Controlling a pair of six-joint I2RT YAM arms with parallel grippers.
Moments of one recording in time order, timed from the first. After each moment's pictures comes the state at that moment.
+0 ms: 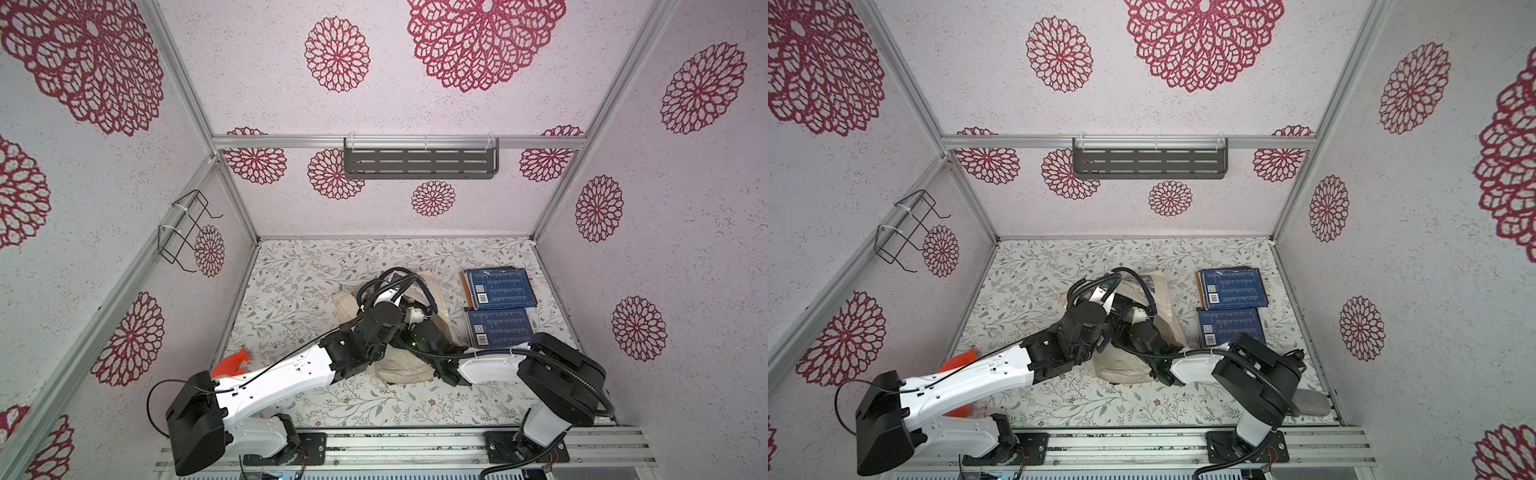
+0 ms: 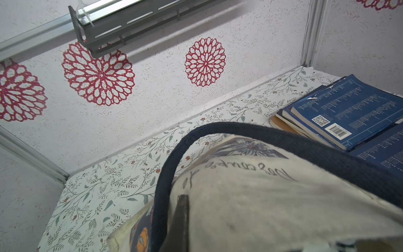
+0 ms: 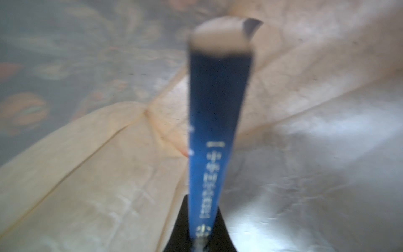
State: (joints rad) left arm -1.00 1.32 0.96 0.00 -0.80 0.04; right arm 0.97 1.63 0.67 0.64 0.18 0.96
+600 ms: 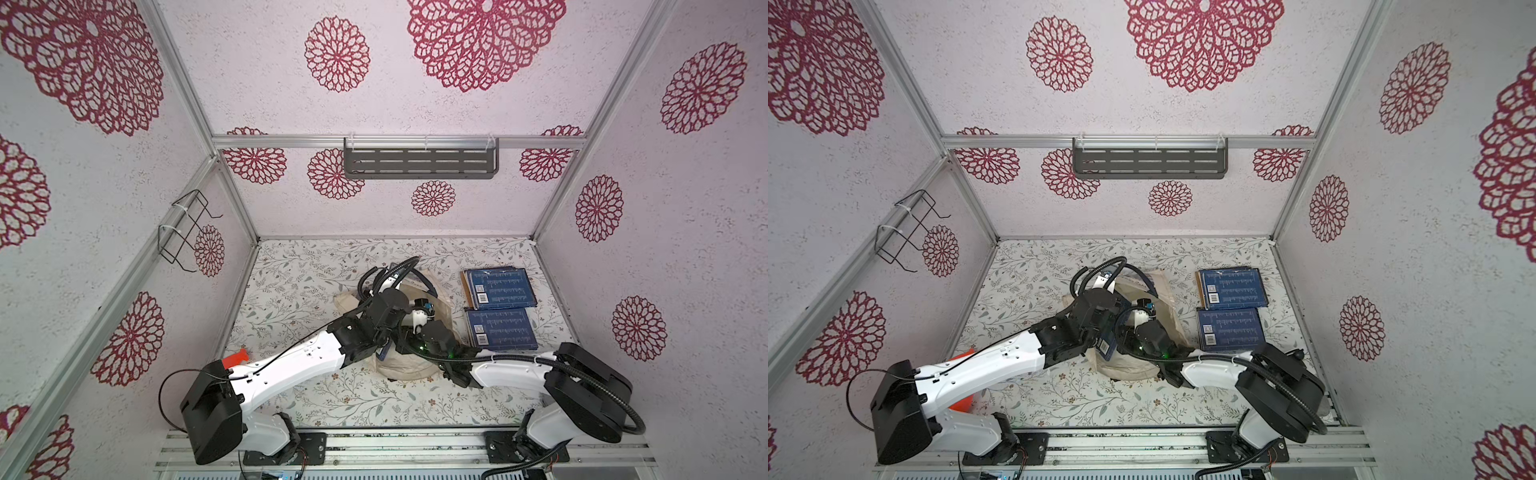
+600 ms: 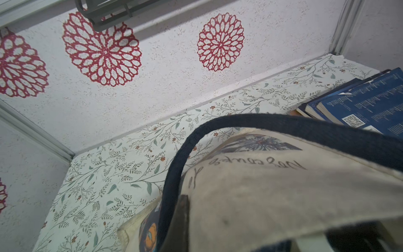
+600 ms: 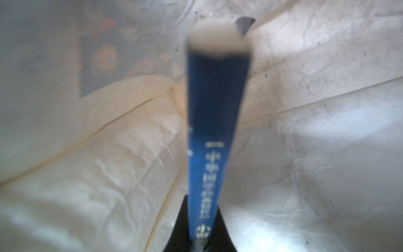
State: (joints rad) left arm -0.92 1.41 1.08 -0.15 -0.80 -0.08; right arm 0.97 1.48 0.61 0.52 0.06 0.83
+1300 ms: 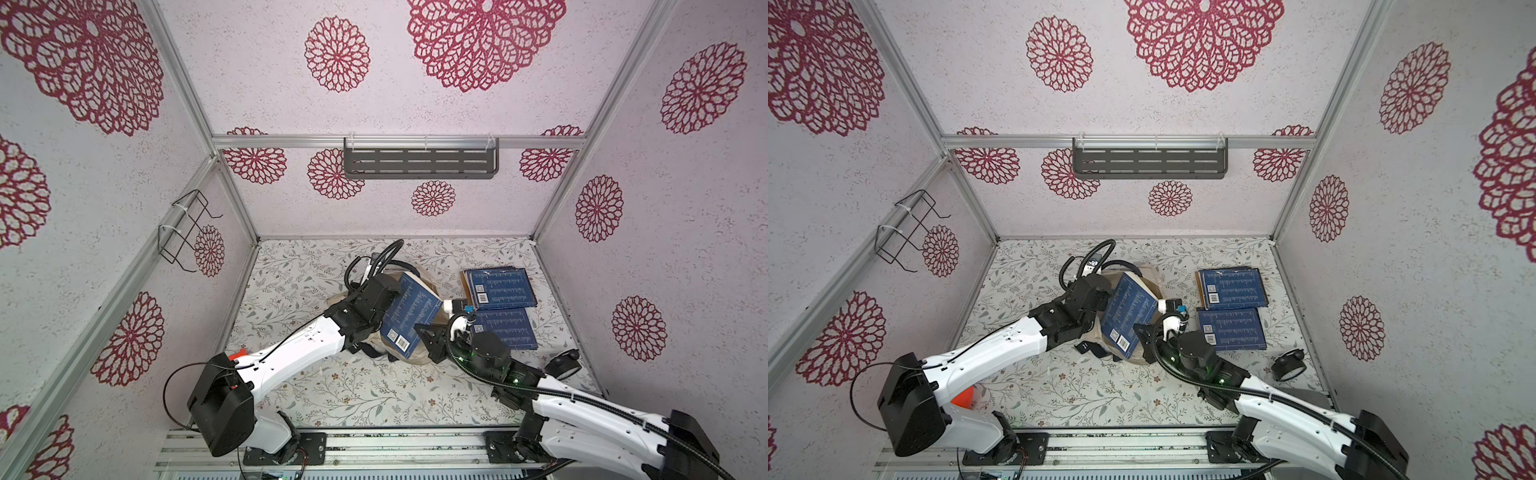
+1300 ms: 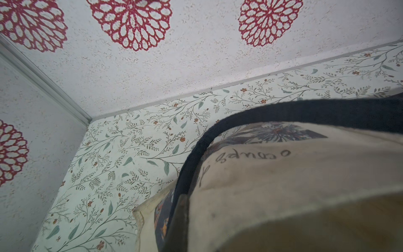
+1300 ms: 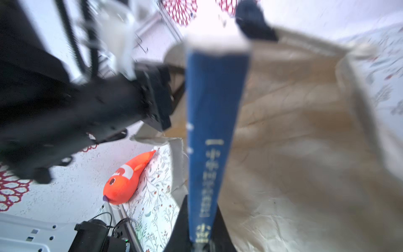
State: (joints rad) left arm -0.80 1.47 1.13 -0.30 -0.79 -0.22; right arm 0.95 0.87 0.50 0.23 0.12 0.64
